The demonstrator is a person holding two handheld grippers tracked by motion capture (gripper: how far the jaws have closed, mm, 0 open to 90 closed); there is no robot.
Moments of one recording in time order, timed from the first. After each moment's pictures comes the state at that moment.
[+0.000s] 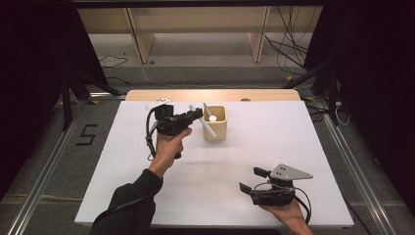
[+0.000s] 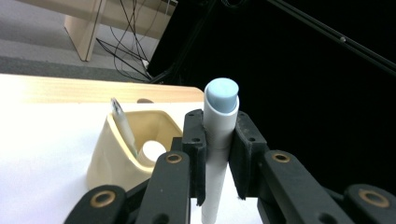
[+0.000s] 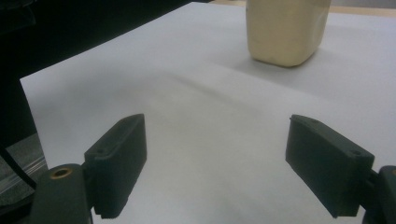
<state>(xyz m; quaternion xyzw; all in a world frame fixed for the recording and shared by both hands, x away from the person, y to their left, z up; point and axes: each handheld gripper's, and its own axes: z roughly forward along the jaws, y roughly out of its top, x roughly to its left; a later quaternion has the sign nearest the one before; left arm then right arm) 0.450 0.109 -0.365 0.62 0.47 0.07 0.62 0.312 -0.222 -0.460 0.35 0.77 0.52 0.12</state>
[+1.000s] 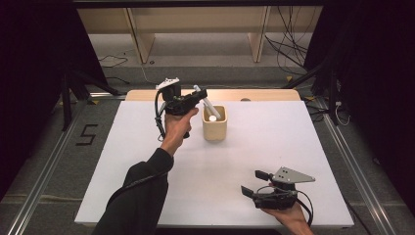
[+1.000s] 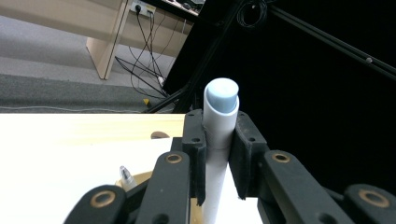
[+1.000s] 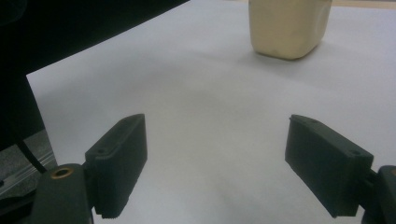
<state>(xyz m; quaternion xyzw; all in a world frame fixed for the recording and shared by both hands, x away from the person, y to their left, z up) 0.495 0.089 -0.344 0.61 0.48 0.11 0.62 0.306 -0.227 -0.463 0.35 0.77 0.52 0.12</state>
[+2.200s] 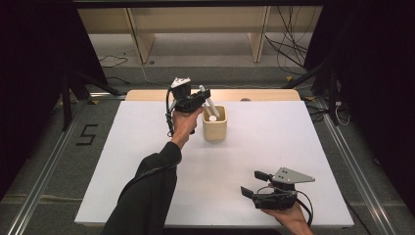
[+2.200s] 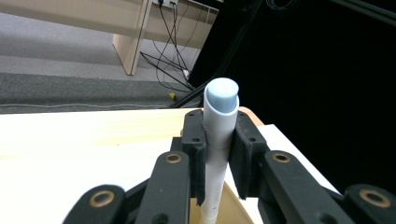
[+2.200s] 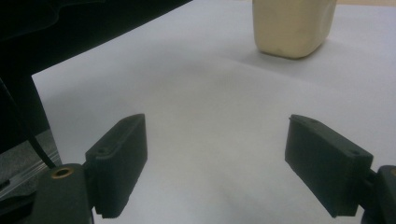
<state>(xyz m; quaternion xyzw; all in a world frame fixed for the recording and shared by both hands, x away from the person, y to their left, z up) 0.527 0.070 -0.370 0.63 0.49 0.16 0.58 0.306 -0.226 -0.464 0.35 0.77 0.53 0.11</state>
